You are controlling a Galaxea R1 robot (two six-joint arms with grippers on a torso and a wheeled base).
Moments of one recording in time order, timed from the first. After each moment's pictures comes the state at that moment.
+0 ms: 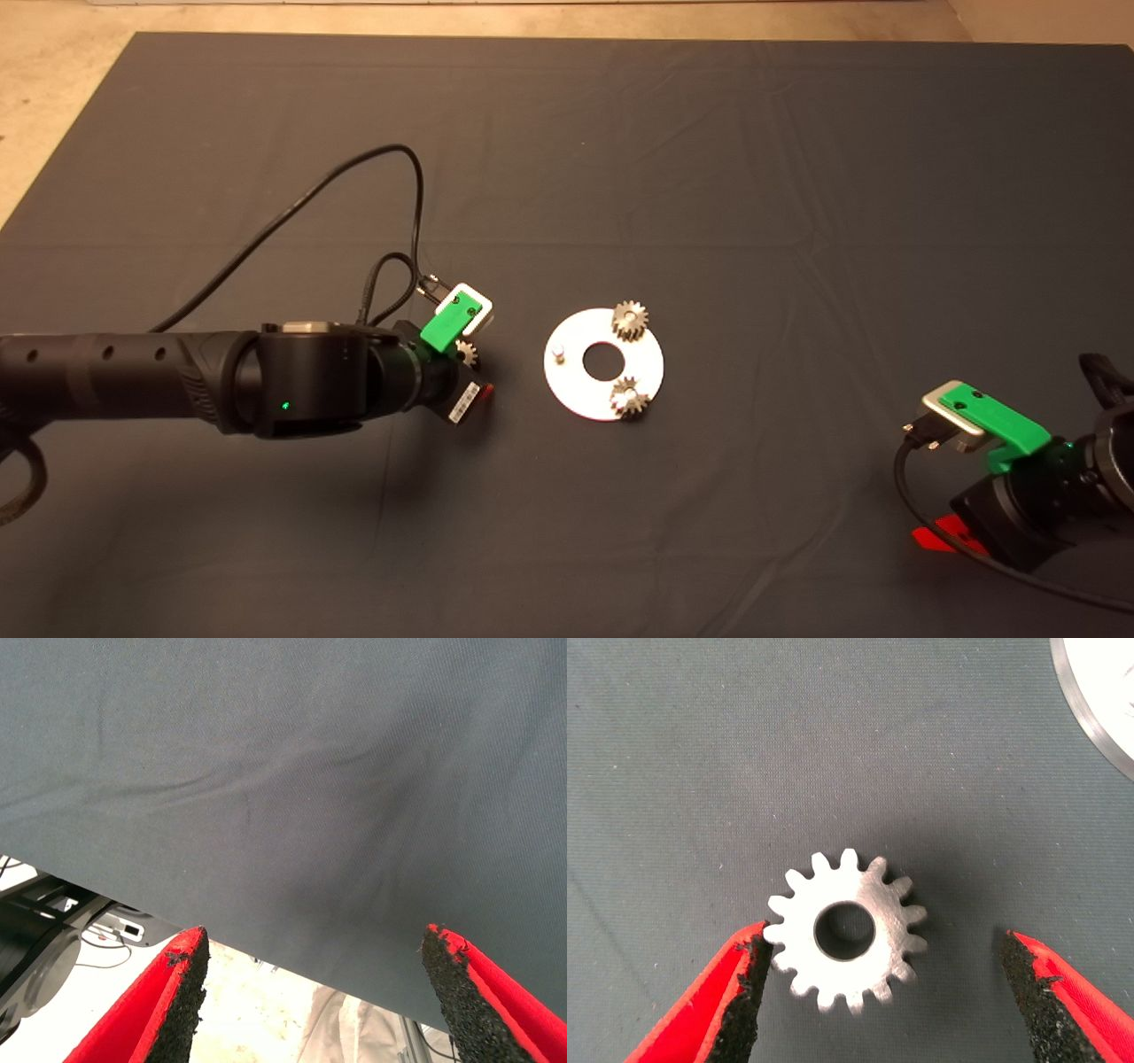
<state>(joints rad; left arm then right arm) -0.11 2.37 -0.80 1.06 1.29 -0.99 0.26 1.95 -0.38 -0.36 -1.53 1.19</state>
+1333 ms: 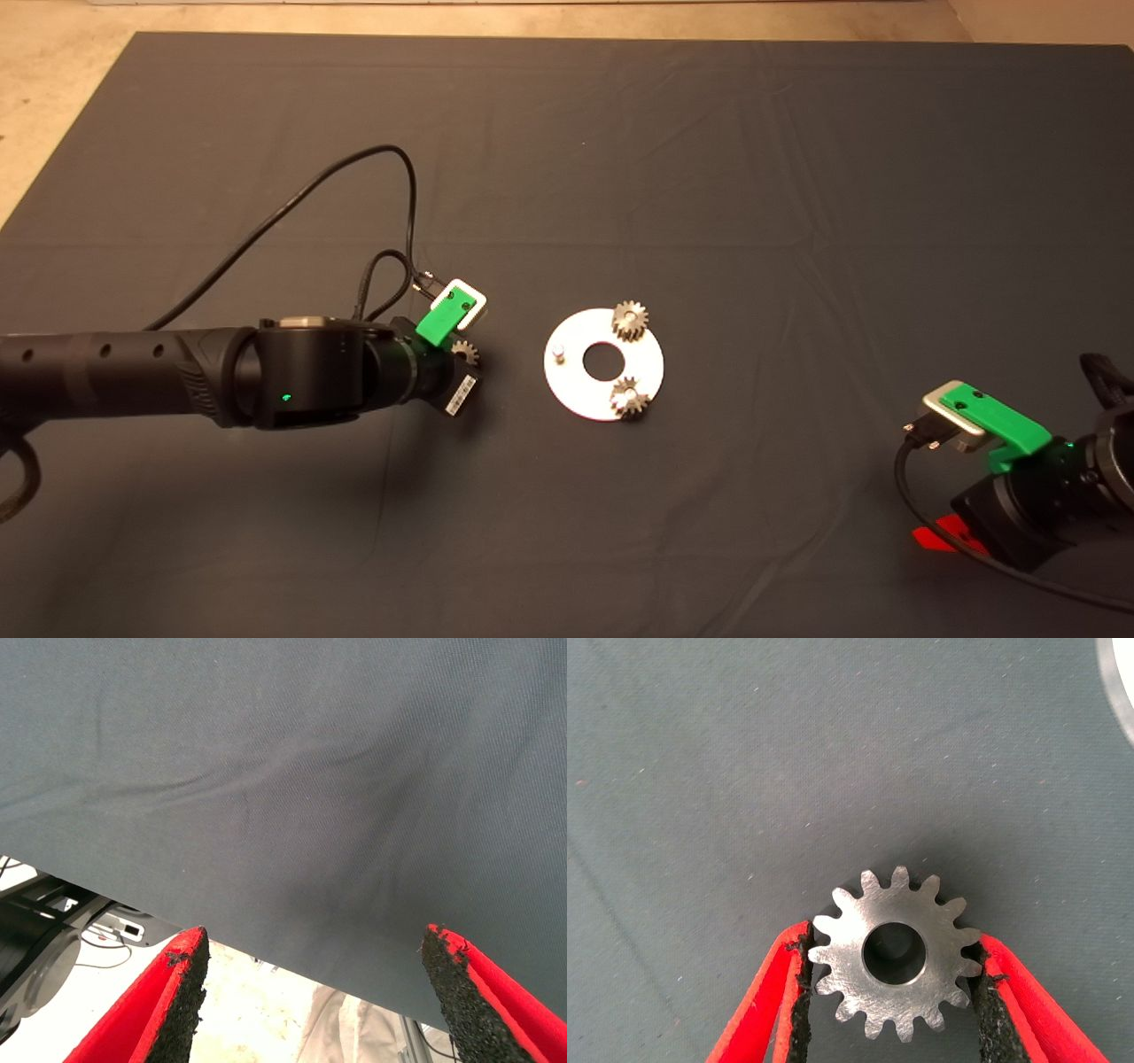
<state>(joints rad) -0.11 2.35 -0.83 1.07 1.26 -0.99 0.26 1.95 -0.38 -0.36 -1.53 1.19</state>
